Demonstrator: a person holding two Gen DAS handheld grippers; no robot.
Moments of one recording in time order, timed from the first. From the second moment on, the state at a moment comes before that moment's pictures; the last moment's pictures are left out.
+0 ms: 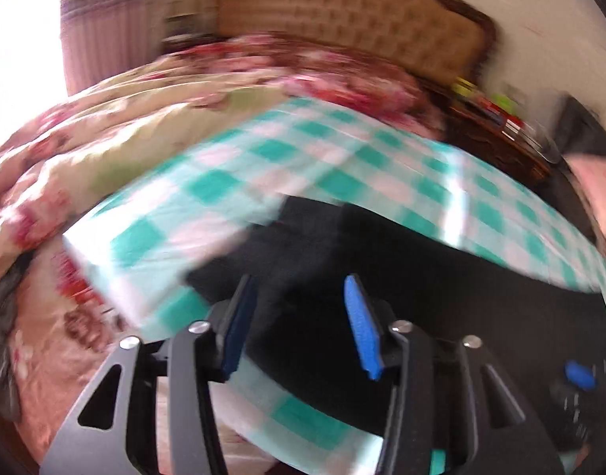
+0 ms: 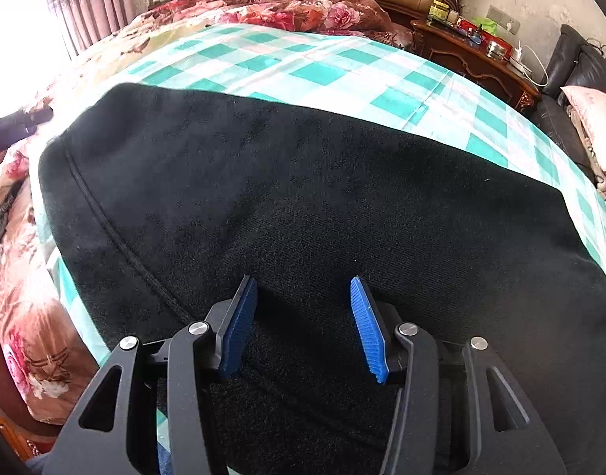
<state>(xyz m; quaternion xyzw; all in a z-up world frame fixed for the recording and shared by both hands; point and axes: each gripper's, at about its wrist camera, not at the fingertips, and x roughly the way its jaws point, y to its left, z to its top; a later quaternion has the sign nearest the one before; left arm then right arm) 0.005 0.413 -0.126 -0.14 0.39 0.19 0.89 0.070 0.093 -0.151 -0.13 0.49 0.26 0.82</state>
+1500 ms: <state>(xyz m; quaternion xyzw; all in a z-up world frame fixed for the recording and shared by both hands) -0.001 0.449 -0.107 -0.21 0.35 0.20 0.89 0.115 -0.094 -0.066 -0.11 0.39 0.14 0.90</state>
